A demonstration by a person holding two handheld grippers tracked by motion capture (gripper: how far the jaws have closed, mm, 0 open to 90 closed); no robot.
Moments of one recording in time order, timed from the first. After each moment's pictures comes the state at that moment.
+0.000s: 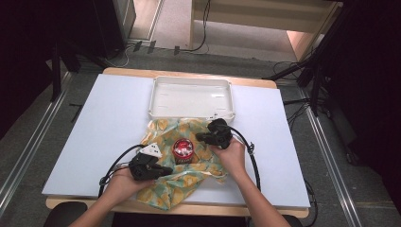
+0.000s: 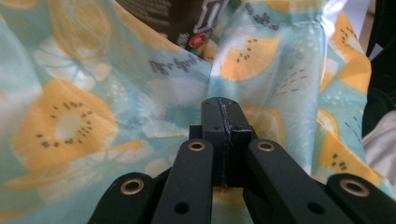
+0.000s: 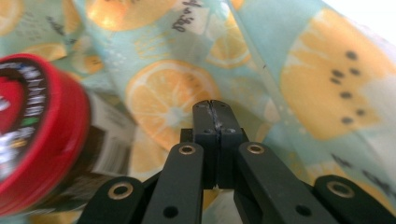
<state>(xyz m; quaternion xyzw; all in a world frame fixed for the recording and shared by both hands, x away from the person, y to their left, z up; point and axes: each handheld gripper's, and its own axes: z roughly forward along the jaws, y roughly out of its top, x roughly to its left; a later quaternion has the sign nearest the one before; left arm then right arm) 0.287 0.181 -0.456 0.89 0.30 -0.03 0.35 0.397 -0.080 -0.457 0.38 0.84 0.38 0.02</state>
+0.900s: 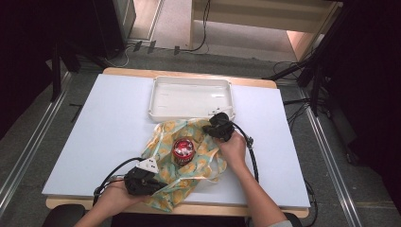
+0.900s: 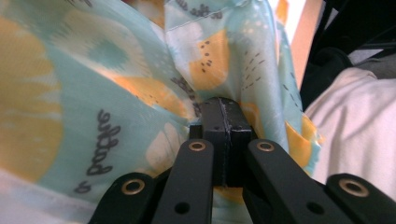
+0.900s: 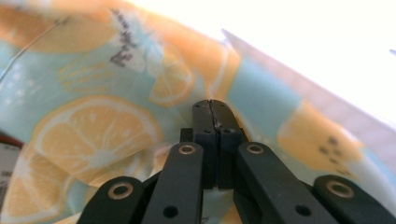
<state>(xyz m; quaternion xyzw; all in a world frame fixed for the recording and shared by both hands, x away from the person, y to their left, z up) 0.253 0.189 -0.462 0.90 0.26 -0.07 0.33 0.428 -0.088 -0.469 0.40 0.84 0.35 0.09</state>
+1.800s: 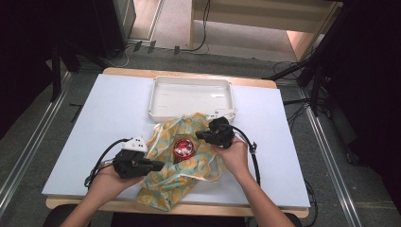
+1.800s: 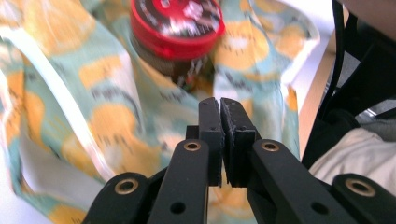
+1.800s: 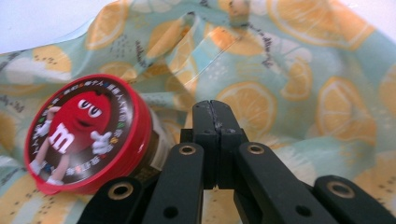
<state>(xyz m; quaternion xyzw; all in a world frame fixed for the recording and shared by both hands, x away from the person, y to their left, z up) 0.280 0.203 -0.400 0.87 0.31 0.00 0.39 0.382 -0.081 -0.428 0.35 0.85 0.41 0.03</state>
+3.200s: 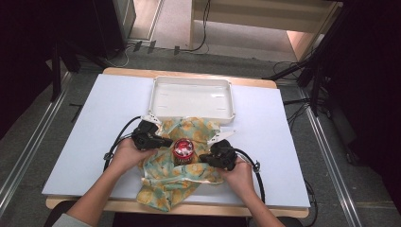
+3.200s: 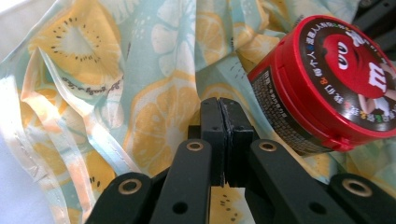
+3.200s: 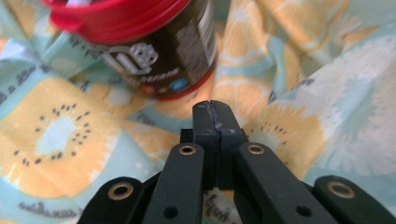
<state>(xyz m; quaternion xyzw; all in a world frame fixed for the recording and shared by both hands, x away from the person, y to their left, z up) 0.372 0.190 -0.441 0.86 0.35 -0.02 0.37 0.330 -0.092 -0.464 0.34 0.87 0.35 0.01</state>
